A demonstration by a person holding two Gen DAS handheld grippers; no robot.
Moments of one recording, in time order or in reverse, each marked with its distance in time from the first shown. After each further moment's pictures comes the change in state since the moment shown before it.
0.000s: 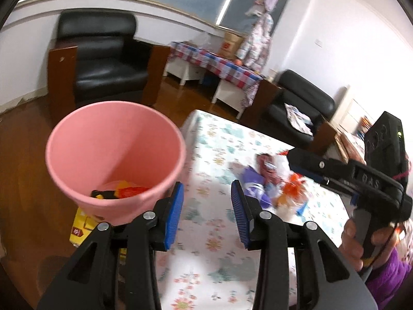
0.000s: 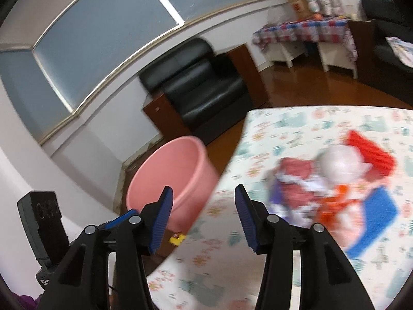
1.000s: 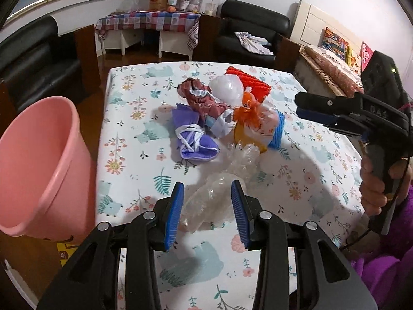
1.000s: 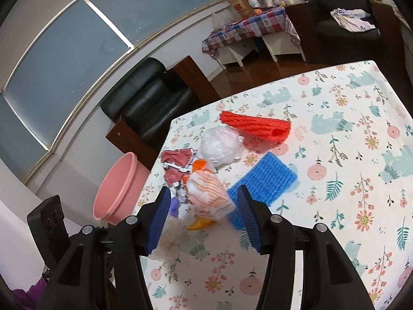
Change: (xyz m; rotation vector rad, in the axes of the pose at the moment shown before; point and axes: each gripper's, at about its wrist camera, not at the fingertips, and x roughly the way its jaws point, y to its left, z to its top) left arm 0.089 -0.076 -0.038 0.358 0.310 -0.127; right arm -0.066 -0.118 -0.034 0.192 -0.042 -0.113
